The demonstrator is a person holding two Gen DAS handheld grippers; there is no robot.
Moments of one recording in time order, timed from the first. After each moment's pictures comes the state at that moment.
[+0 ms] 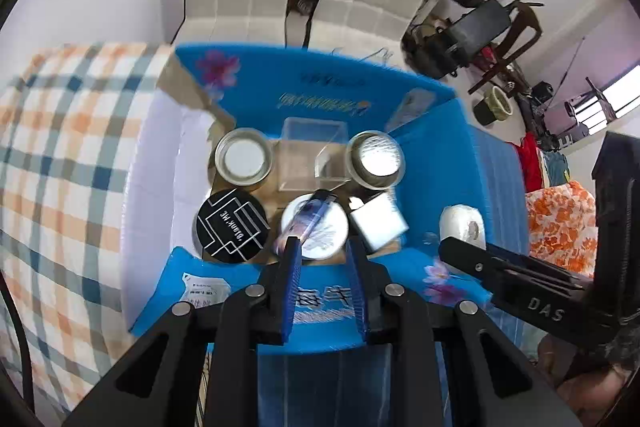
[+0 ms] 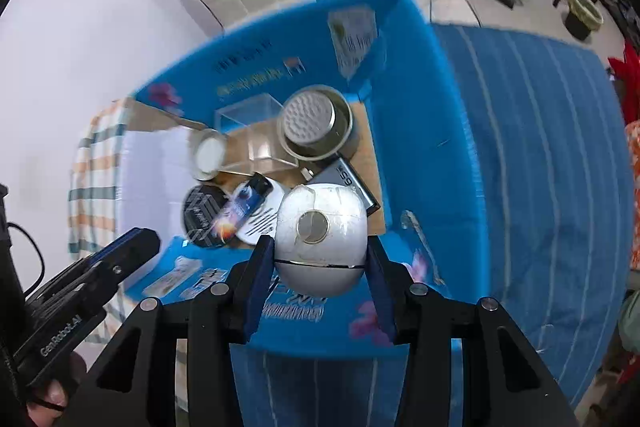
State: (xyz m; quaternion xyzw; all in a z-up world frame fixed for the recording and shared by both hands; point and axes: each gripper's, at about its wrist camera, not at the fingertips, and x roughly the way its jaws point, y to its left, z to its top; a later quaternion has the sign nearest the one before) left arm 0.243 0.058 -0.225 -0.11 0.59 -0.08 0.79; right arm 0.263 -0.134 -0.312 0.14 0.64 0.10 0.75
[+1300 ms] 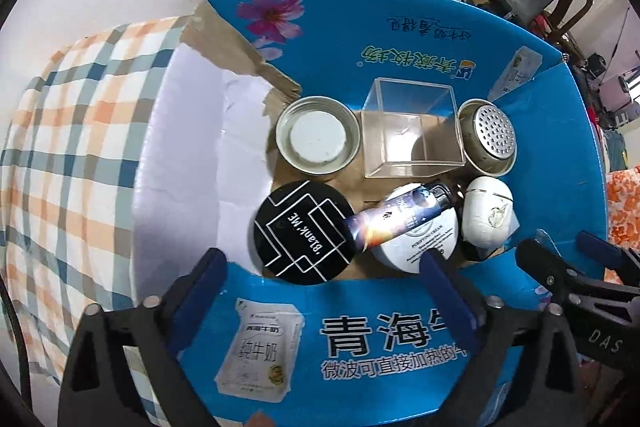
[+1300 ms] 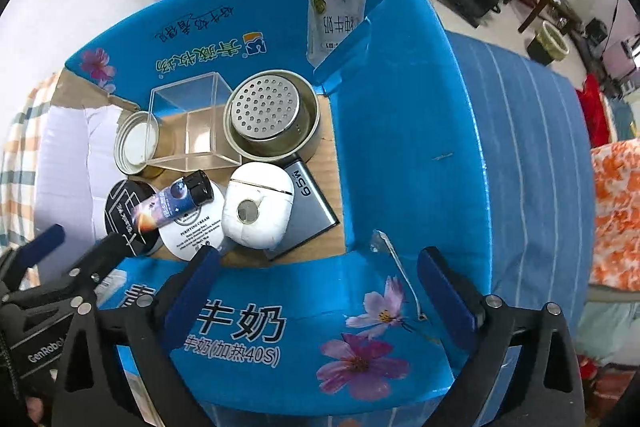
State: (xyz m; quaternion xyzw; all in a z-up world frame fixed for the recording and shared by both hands) left arm 0.253 0.068 -0.281 -0.03 0.63 0.00 0.78; right arm 0.274 -0.102 -0.333 0.01 0.64 0.02 0.77
